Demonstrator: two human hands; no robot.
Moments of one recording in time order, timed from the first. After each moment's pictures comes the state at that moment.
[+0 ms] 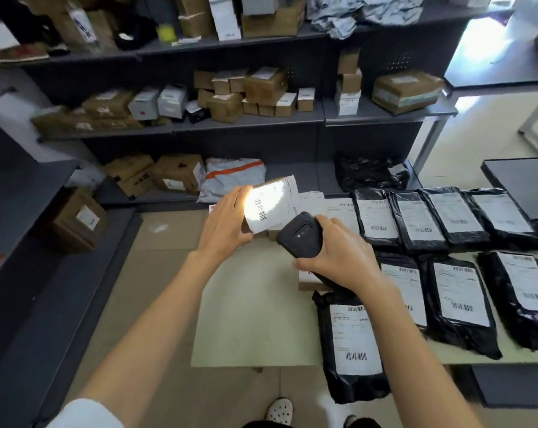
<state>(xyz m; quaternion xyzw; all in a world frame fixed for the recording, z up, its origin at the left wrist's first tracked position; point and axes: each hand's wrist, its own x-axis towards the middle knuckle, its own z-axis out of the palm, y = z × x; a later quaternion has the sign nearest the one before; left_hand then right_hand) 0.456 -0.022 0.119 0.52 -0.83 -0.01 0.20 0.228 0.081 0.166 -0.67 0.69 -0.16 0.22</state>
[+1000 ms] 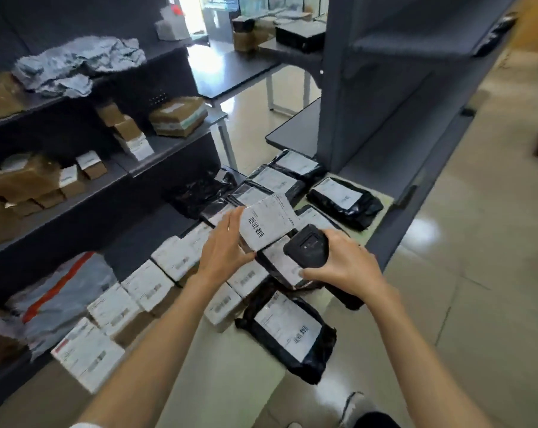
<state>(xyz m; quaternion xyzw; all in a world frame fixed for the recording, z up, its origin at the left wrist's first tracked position) 0.250 -0.030 0.093 0.18 -0.96 -0.16 0.14 0.149 0.209 0.136 -0.32 0.90 -0.24 0.18</state>
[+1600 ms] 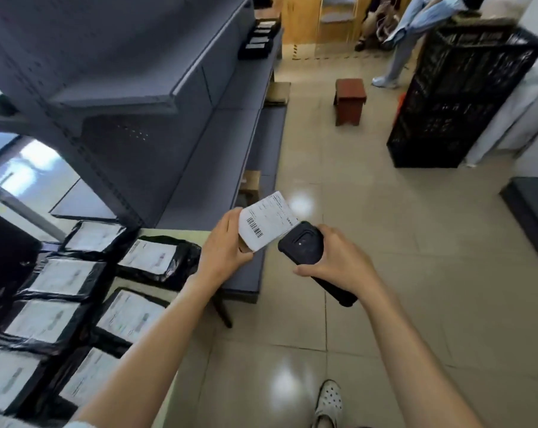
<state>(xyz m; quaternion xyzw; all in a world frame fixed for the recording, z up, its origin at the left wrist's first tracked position) -0.108 0.285 0.076 -0.11 -0.96 -0.24 0.08 -0.062 0.530 0.132 -0.01 0.95 -0.30 0.10</state>
